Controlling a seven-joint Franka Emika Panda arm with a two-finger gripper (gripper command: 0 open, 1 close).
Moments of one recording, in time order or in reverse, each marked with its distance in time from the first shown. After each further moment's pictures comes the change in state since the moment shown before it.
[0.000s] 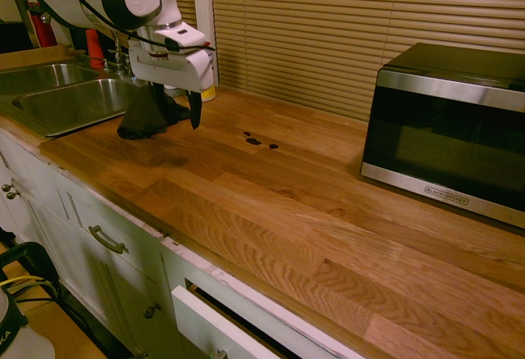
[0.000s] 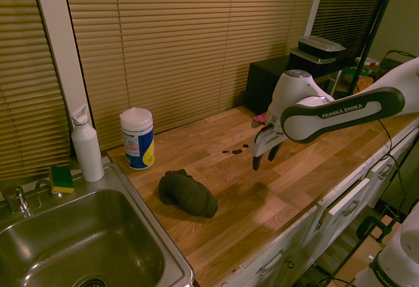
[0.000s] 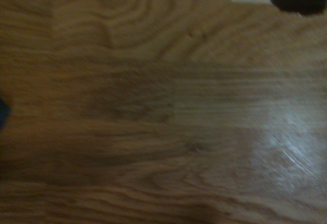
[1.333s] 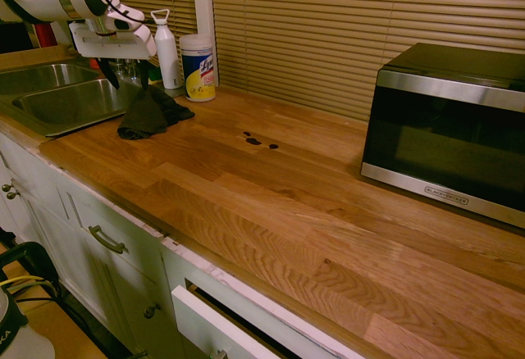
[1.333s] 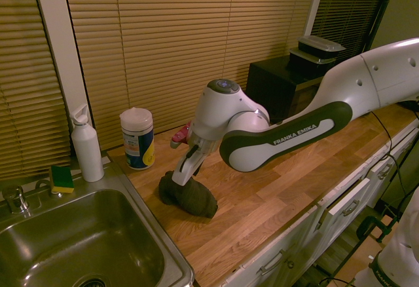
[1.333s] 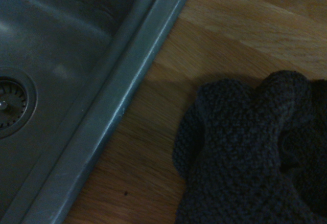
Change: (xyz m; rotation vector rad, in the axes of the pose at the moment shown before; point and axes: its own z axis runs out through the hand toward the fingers) arm -0.124 -0.207 0.015 0.129 0.030 -0.368
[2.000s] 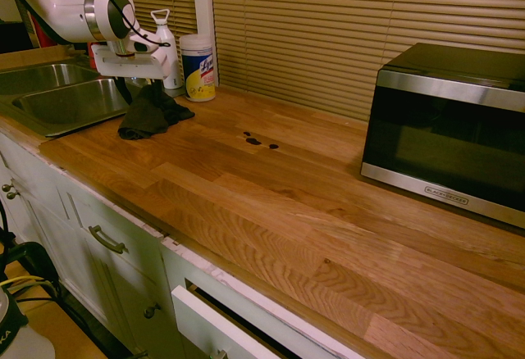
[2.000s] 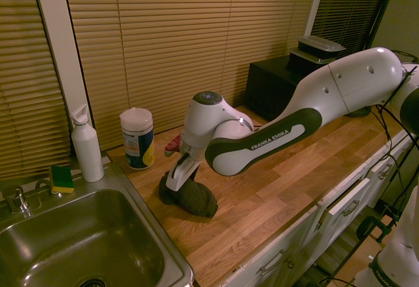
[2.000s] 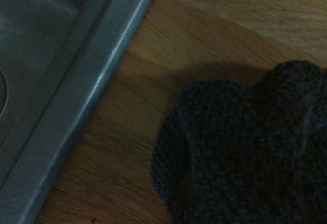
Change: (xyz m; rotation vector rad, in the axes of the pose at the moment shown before) arm 0.021 -0.001 0.049 -0.043 -0.046 0.022
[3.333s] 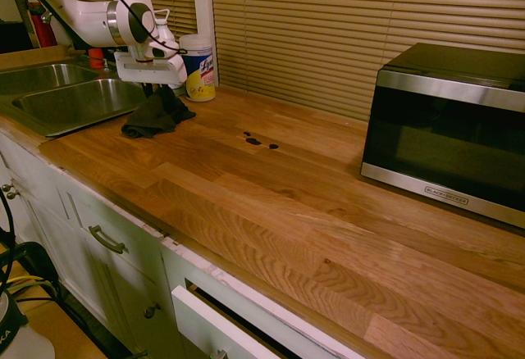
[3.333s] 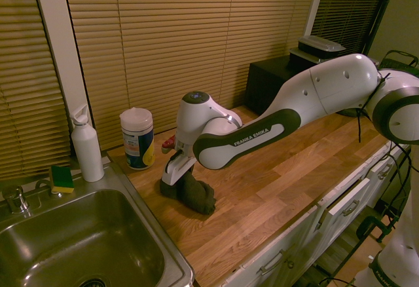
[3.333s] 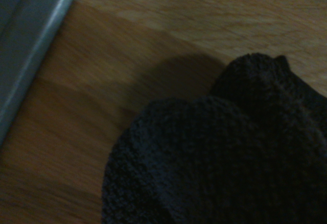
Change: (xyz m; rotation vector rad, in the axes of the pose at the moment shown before) arm 0.050 0.010 0.025 -0.070 -0.010 0.101
